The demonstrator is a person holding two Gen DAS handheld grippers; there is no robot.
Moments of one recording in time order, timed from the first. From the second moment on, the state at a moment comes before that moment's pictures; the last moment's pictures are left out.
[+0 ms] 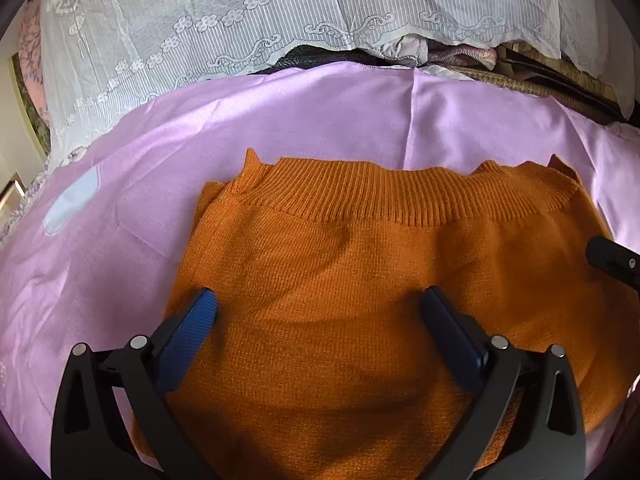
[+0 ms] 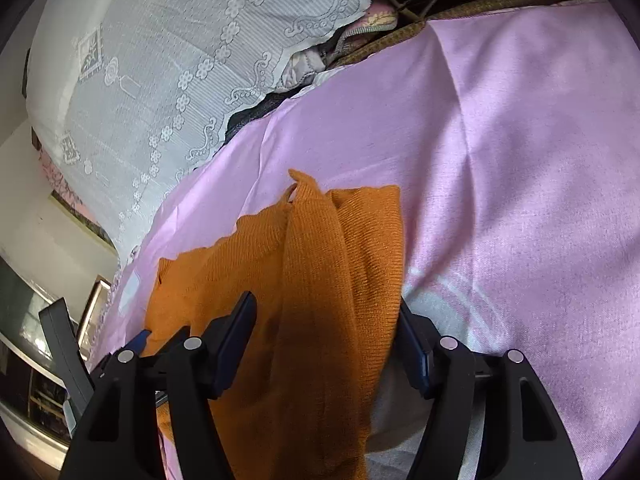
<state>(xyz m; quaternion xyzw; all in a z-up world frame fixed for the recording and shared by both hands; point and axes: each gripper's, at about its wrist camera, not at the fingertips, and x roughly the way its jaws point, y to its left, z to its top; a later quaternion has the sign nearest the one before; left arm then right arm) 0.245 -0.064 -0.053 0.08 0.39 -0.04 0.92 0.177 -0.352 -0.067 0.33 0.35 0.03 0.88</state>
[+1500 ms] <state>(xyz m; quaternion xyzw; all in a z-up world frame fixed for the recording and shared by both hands) 0.226 -0.077 -0.048 0.07 0.38 -0.10 0.92 0.173 -0.338 -0.065 0.29 0.36 0.03 0.89</state>
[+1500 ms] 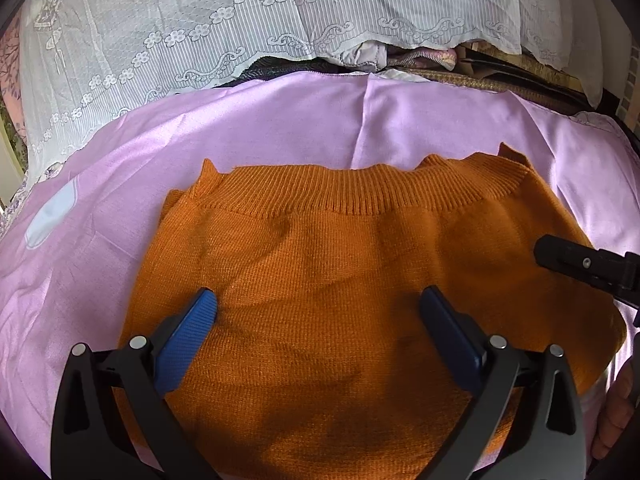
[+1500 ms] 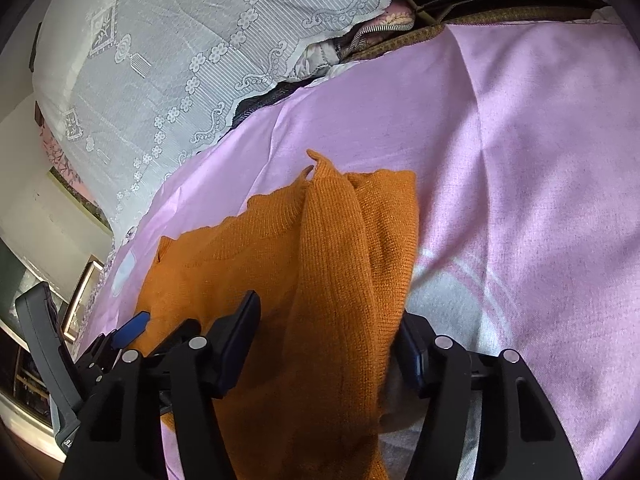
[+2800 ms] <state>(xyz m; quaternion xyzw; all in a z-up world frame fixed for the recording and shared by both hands) 0.219 -0.079 -0.048 0.08 0.37 -0.12 0.92 0.155 -0.344 -0.062 0.37 0.34 0.04 0.87</state>
